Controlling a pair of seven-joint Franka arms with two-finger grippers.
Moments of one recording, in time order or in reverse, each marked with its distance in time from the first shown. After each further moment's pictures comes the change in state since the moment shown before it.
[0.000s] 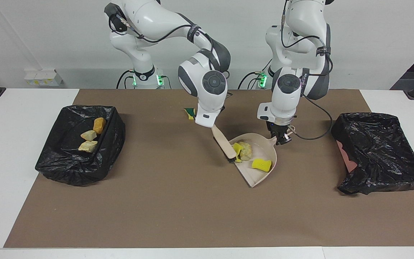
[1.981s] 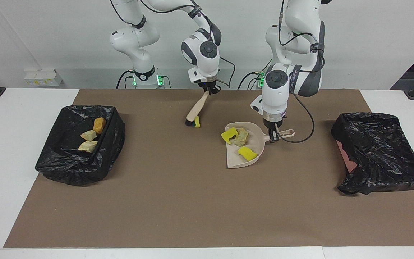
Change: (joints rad) left arm -0.047 -0.013 -0.010 -0.003 0.064 -0.020 0.324; right arm 0.199 -0.453 -0.003 -0.835 0.294 0.575 0.884
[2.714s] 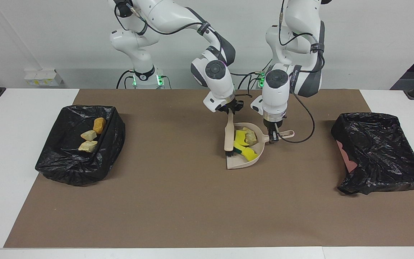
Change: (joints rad) left arm 0.002 0.000 0.001 -0.003 0.000 0.015 0.000; right arm -0.059 0.343 -0.002 0.462 -0.013 0.031 -0.416
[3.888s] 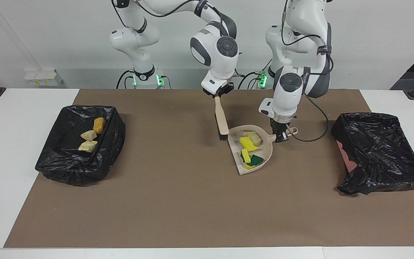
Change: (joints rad) left arm 0.089 -0.027 0.009 -0.049 -0.073 0.038 -0.117; right arm 0.011 -0.159 0.002 0.042 -0.175 -0.448 -0.014
